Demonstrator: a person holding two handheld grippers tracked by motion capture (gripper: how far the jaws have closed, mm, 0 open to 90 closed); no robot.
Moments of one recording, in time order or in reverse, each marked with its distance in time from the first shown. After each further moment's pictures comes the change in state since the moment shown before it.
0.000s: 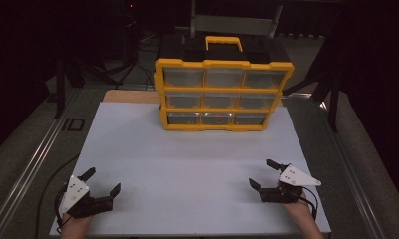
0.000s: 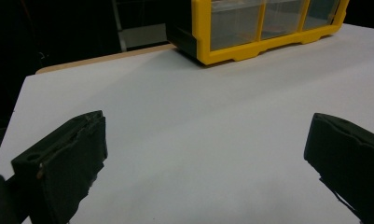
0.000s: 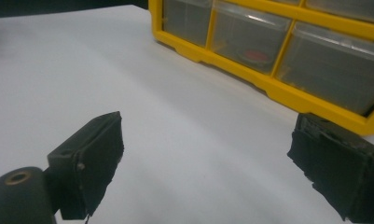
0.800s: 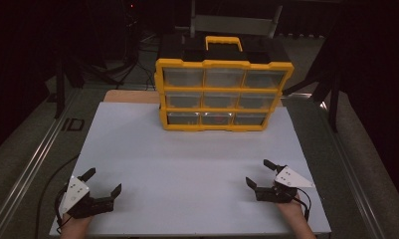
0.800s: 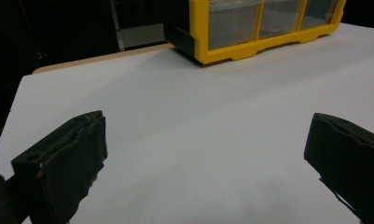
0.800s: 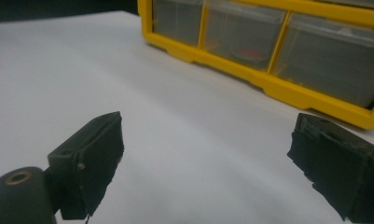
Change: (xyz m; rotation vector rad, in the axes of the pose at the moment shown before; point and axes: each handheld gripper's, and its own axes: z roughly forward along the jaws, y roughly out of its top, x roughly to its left) left arm -0.001 -0.001 0.000 0.001 -0.009 0.002; right arm 0.002 -0.014 0.014 -0.062 -0.041 0.033
